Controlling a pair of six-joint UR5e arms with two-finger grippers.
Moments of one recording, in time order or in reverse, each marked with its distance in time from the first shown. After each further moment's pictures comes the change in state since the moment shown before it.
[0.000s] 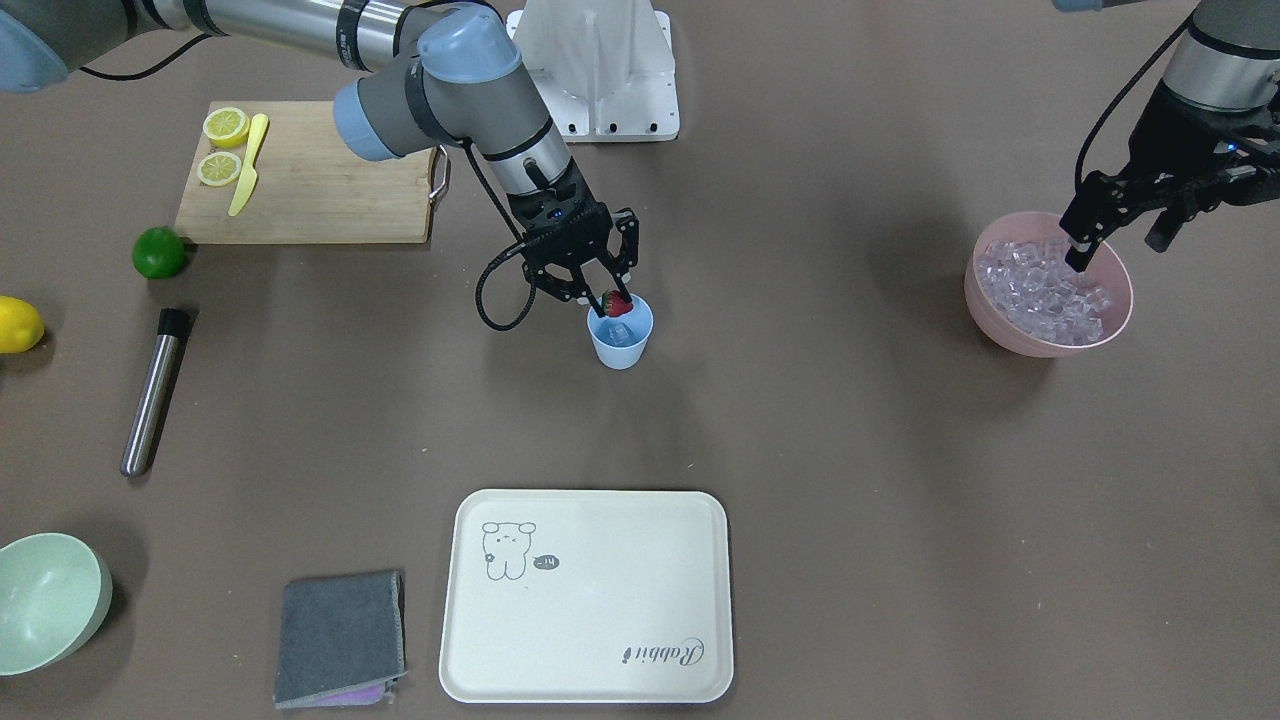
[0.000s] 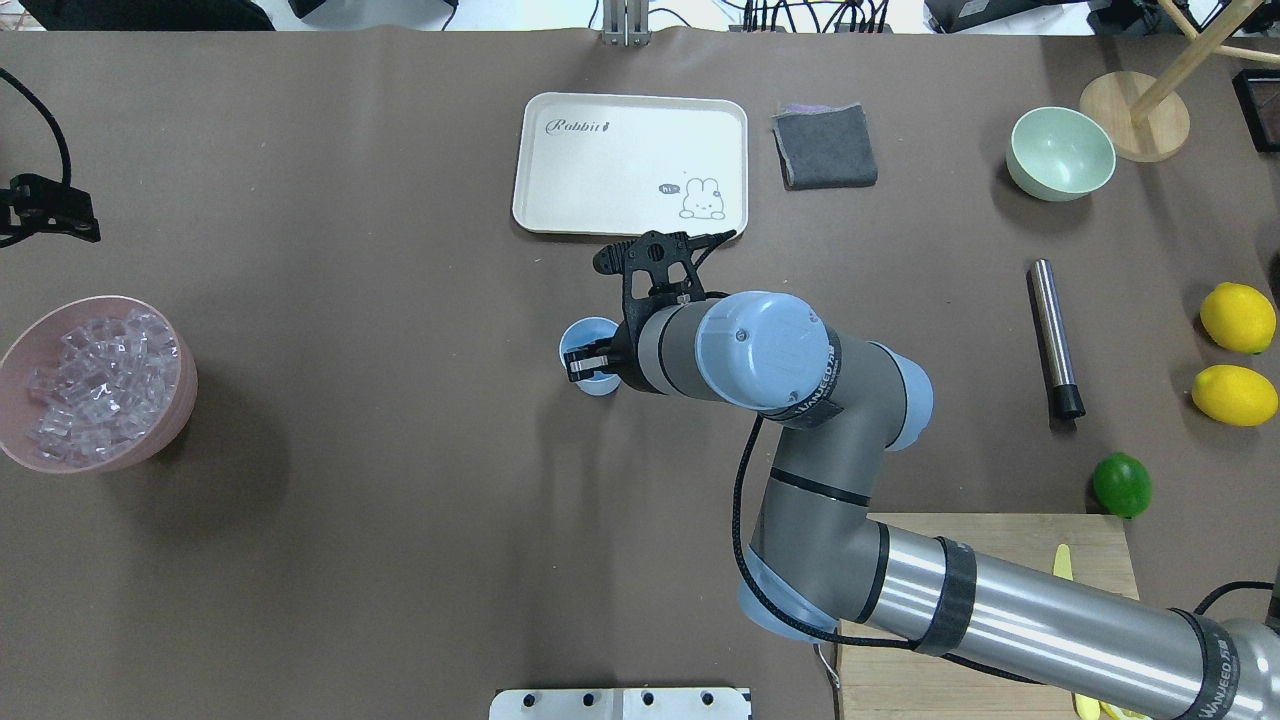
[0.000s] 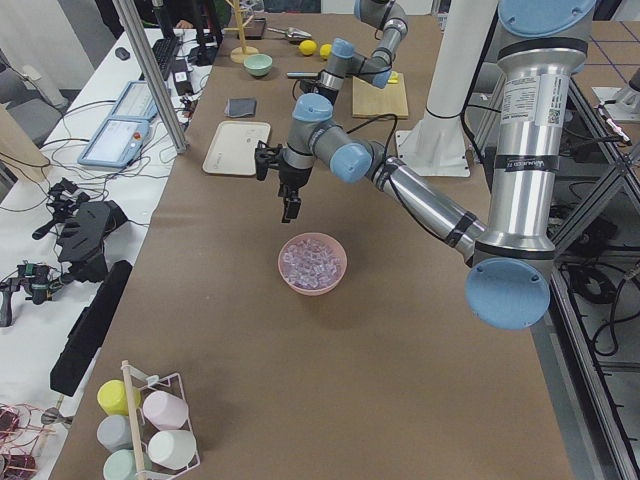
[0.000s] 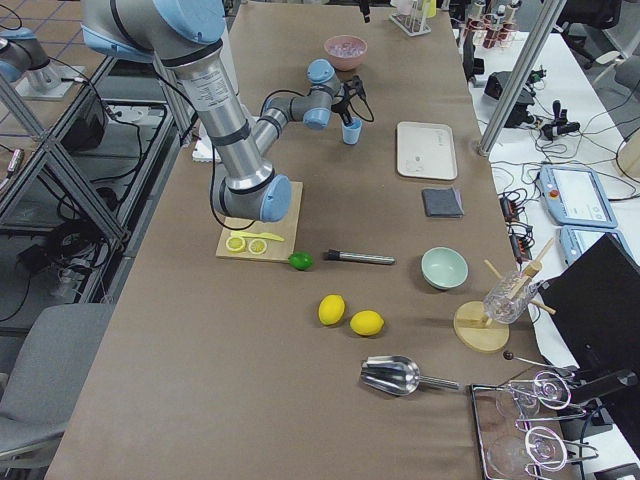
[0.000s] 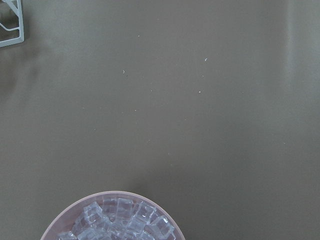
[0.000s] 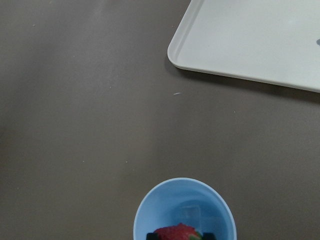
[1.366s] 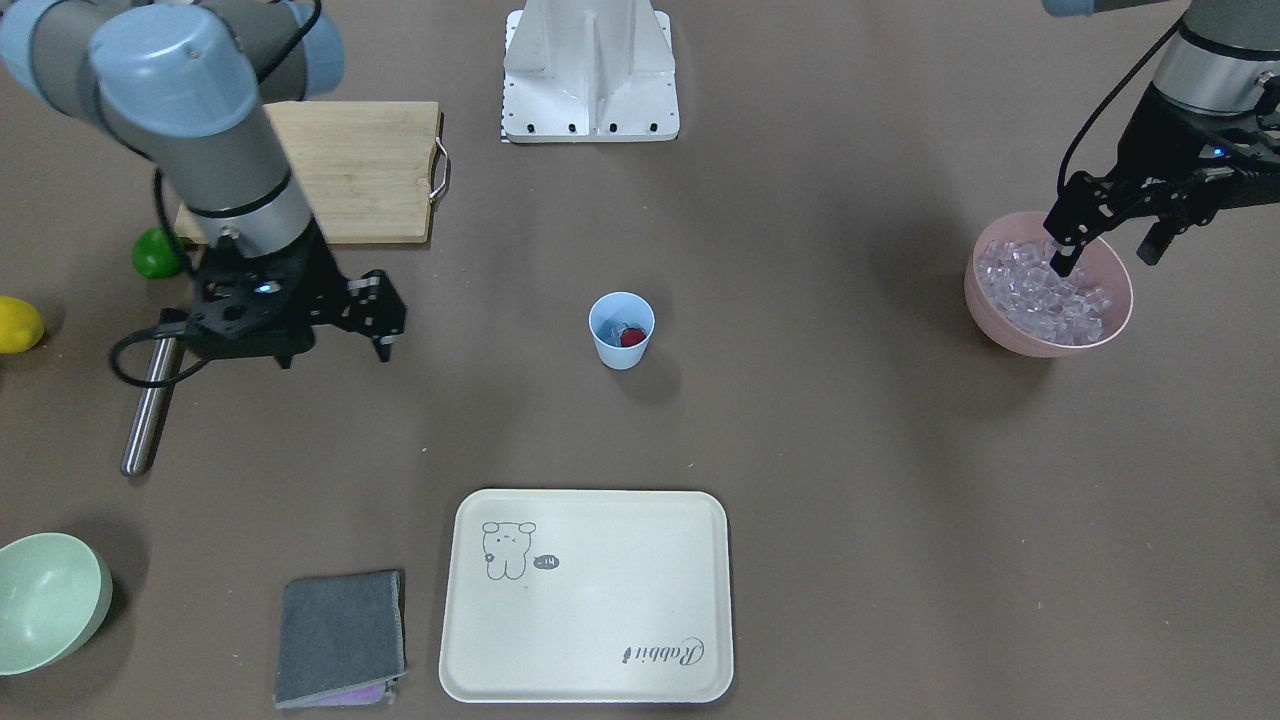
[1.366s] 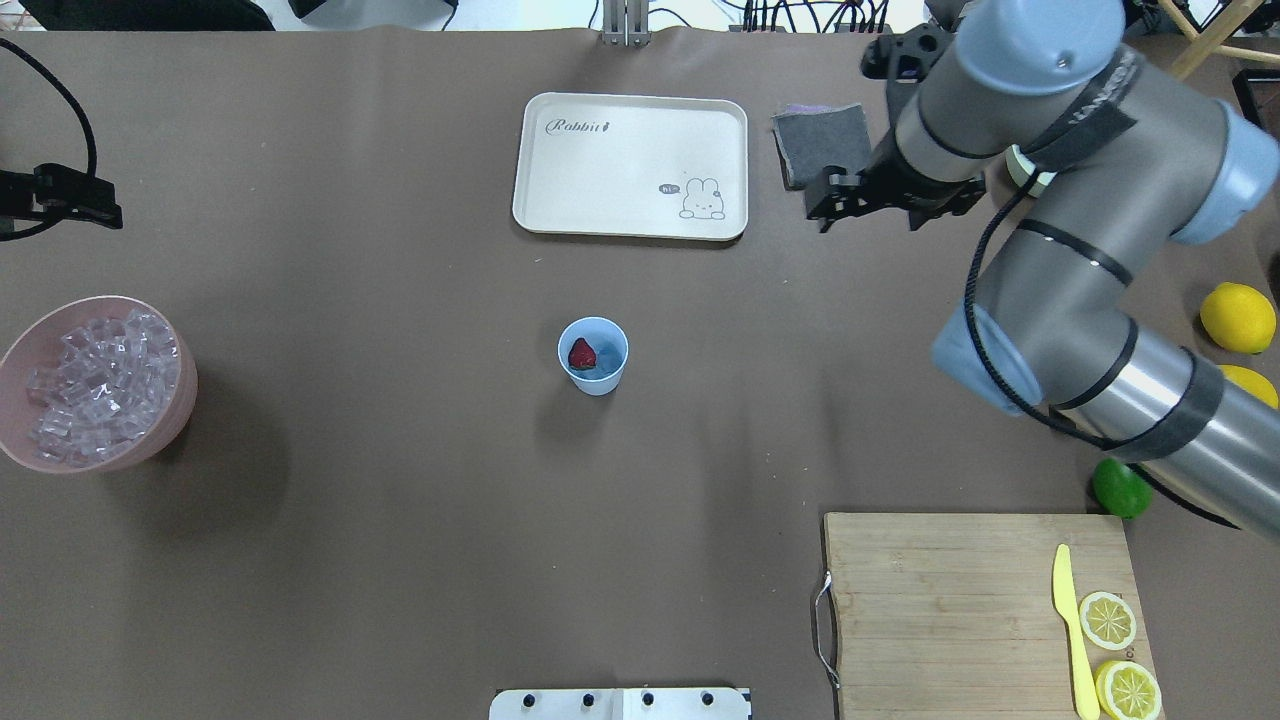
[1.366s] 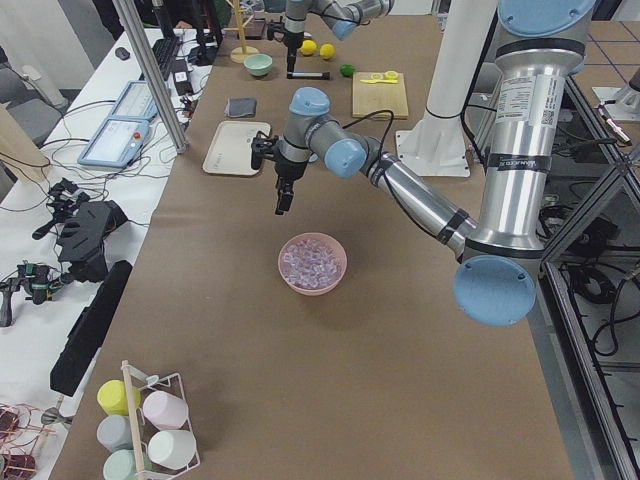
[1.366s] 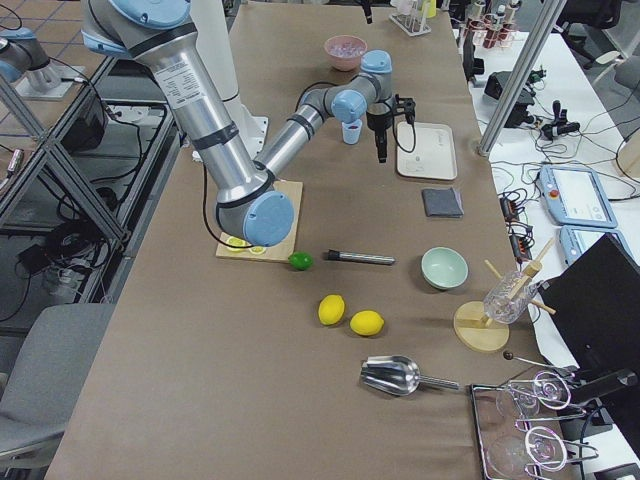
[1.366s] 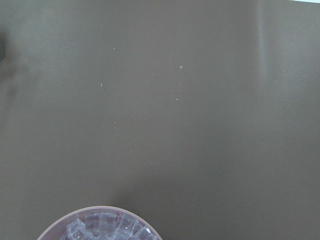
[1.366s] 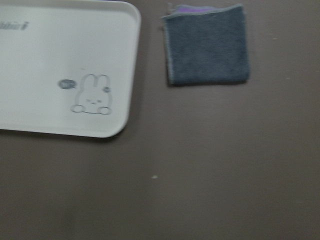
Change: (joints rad) left arm 0.005 -0.044 0.018 -0.019 0.001 0.103; right arm 0.452 -0.172 0.204 -0.609 0.390 -0.203
